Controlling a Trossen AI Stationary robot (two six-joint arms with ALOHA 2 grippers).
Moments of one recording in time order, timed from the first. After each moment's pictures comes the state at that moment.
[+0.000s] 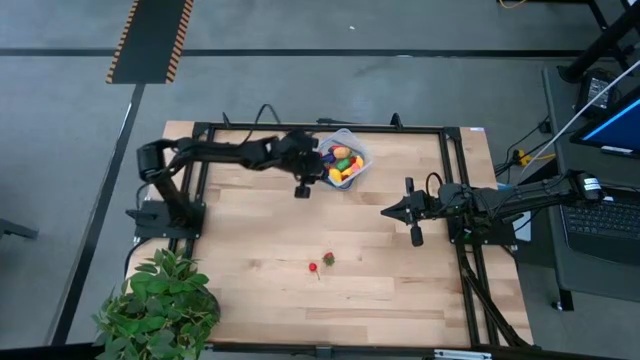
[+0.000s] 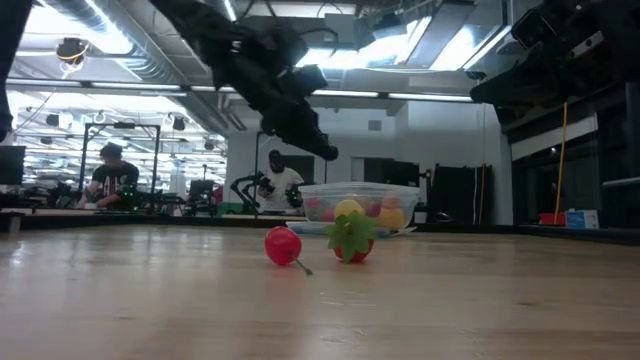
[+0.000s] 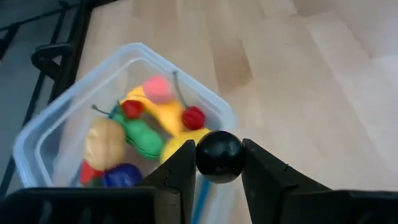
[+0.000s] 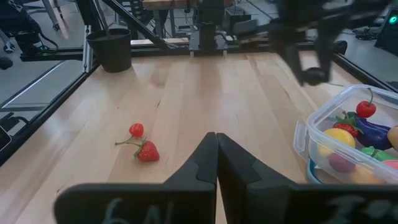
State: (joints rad) left arm 0.36 1.69 1.05 -0.05 0.20 0.47; right arm 0.09 0.69 0.22 0.24 0.05 0.07
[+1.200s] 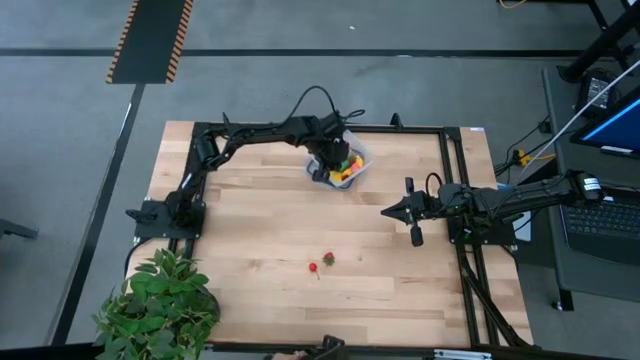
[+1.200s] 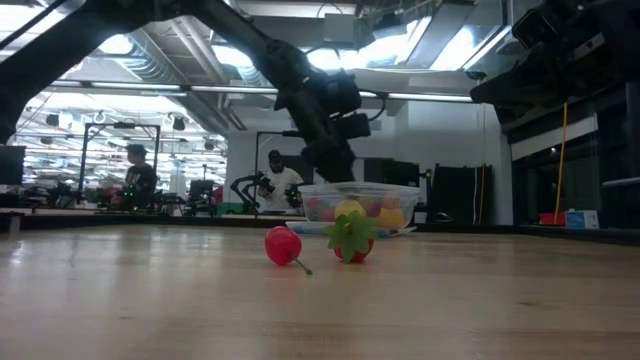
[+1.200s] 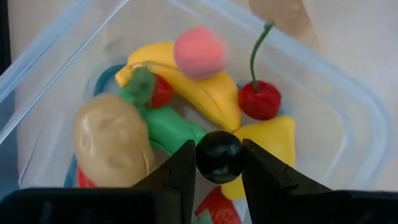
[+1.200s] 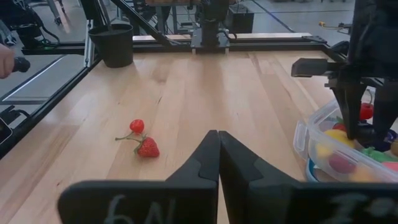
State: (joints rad) left arm 0.46 2.17 1.73 -0.62 0.27 0.65; right arm 0.09 0.69 0.22 0.24 0.05 0.04
